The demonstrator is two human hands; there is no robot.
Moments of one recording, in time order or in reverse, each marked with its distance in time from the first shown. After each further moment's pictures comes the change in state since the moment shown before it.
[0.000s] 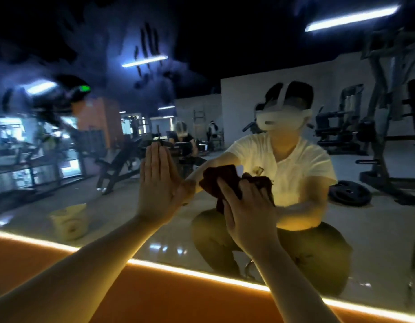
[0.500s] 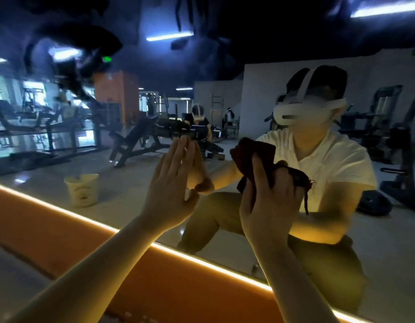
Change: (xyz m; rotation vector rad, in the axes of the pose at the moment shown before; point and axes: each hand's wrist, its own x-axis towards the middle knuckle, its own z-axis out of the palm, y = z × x) left_hand -0.047 -0.024 -0.007 -0.095 -0.066 0.045; right_hand 0.012 -0.036 0.031 -0.014 0.247 0.176
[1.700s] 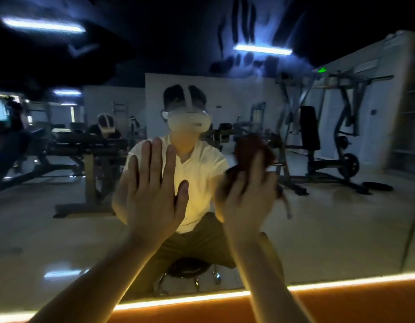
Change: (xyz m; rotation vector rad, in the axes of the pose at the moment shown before) left_hand 0.037 -0.139 0.019 -0.076 0.283 0.070; right_hand 0.034 -0.146 0.085 -0.175 0.218 0.360
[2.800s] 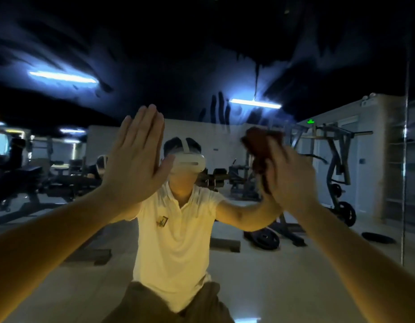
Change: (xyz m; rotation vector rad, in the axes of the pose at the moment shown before) left_hand 0.184 -0.029 -0.050 0.058 0.014 0.129; right_hand 0.234 0.048 -0.038 -0.298 -0.123 -0.614
